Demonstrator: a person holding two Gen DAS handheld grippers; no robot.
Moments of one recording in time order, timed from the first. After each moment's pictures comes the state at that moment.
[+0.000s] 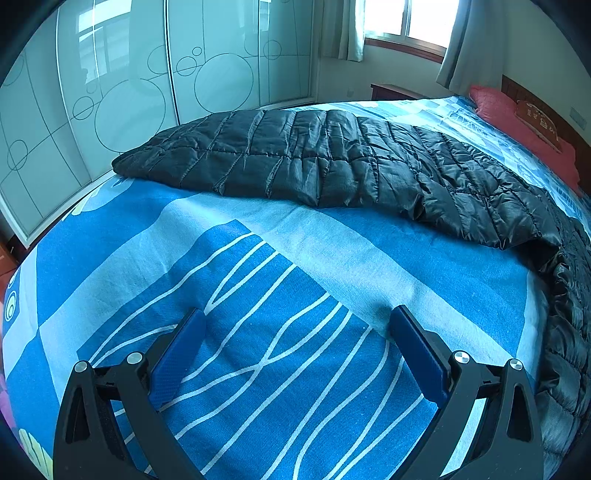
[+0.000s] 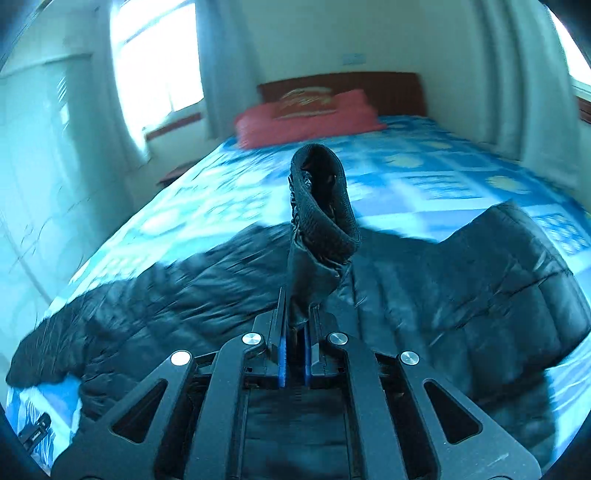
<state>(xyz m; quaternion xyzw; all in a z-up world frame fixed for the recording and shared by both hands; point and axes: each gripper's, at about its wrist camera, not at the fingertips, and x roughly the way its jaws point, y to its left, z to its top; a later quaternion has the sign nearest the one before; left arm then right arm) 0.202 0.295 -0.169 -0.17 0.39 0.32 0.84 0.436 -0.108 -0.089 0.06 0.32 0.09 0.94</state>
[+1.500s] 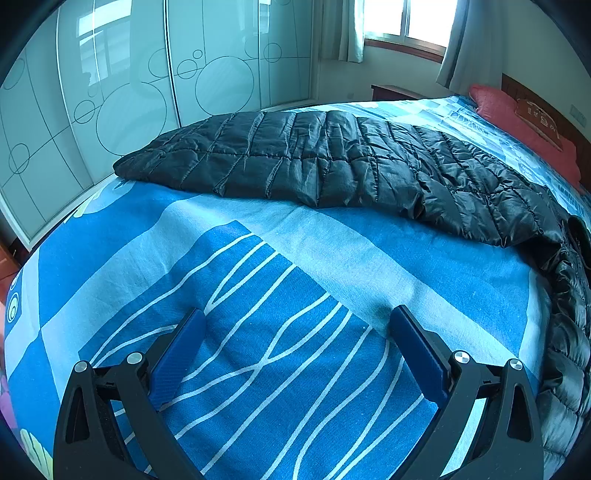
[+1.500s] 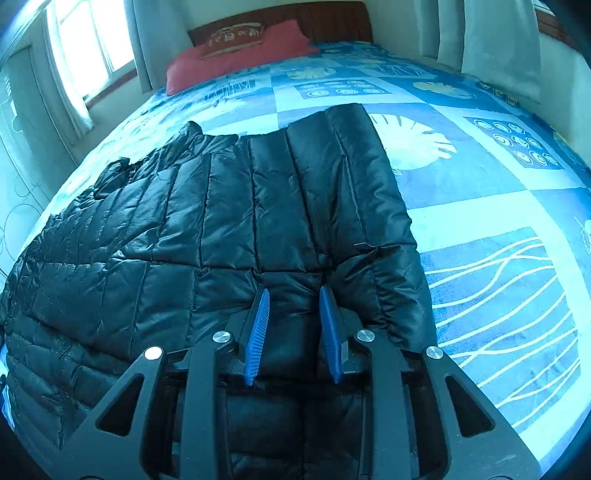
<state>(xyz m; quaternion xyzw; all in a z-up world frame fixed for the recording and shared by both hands) 0.202 0.295 -0.171 -0.17 0.39 0.33 0.84 0.445 -0.317 -0.171 0.09 0.43 0.00 0.90</state>
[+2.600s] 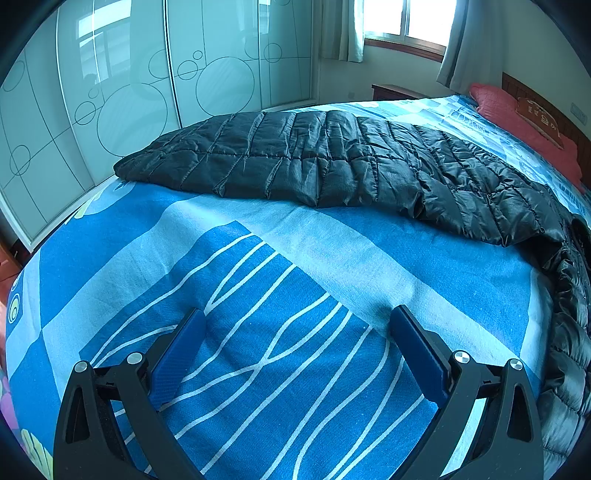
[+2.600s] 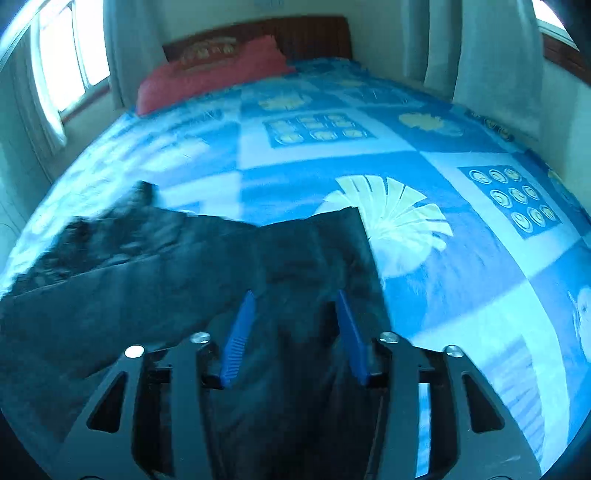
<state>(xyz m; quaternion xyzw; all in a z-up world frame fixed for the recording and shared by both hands) 0.203 0.294 -0.172 -0.16 0.39 0.33 0.84 0.497 -0.335 -0.141 0.09 0.40 -0.03 0.91</state>
